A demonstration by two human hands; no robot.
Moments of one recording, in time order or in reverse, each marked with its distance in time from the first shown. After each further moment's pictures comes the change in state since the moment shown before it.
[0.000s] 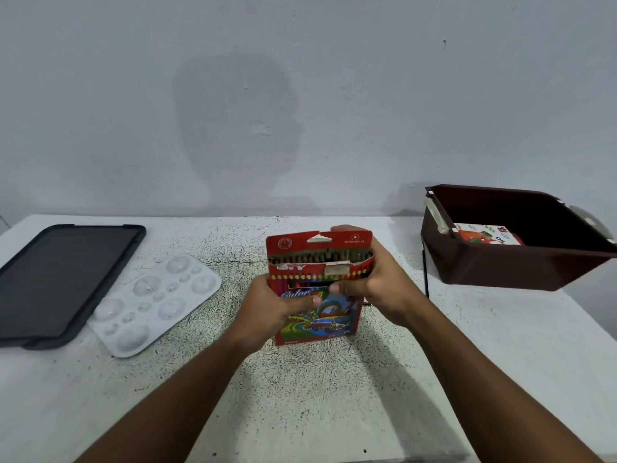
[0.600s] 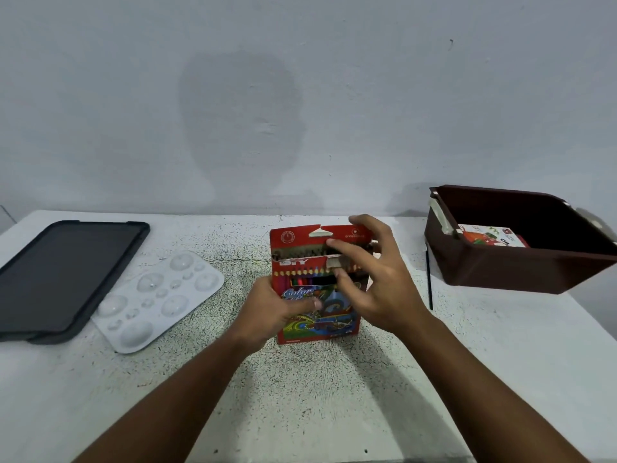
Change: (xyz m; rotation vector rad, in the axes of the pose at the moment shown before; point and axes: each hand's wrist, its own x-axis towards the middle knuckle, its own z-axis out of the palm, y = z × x) left_hand 0.003 -0.005 -0.002 0.013 -0.038 -0.028; right_hand -0.007 0.006 0.003 -0.909 0.241 -0.640
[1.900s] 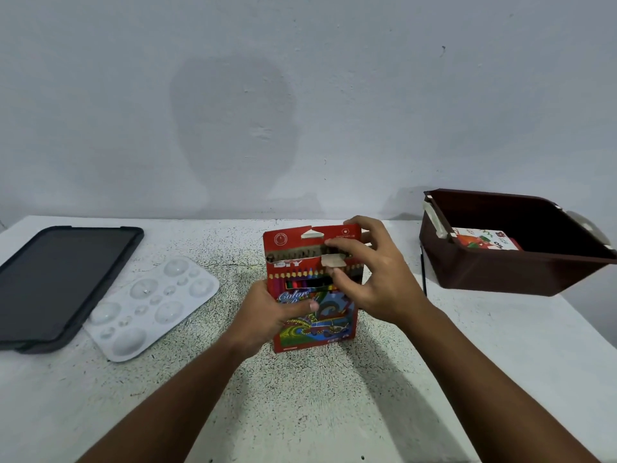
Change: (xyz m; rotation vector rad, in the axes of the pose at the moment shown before) left_hand 0.003 -0.001 -0.001 -0.052 -0.025 0.022; right_hand 0.012 0.005 -0.008 0.113 -0.083 0.081
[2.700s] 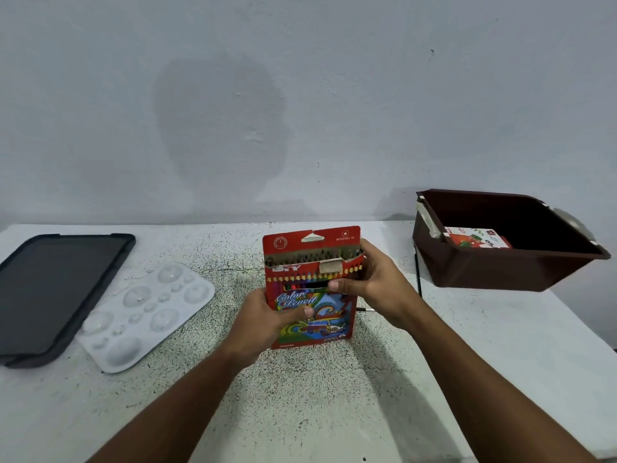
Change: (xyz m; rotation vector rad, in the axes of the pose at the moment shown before) left_hand 0.003 -0.010 -0.001 -0.051 0.019 -0.044; right_hand -0.001 0.011 0.006 0.725 -0.115 0.554
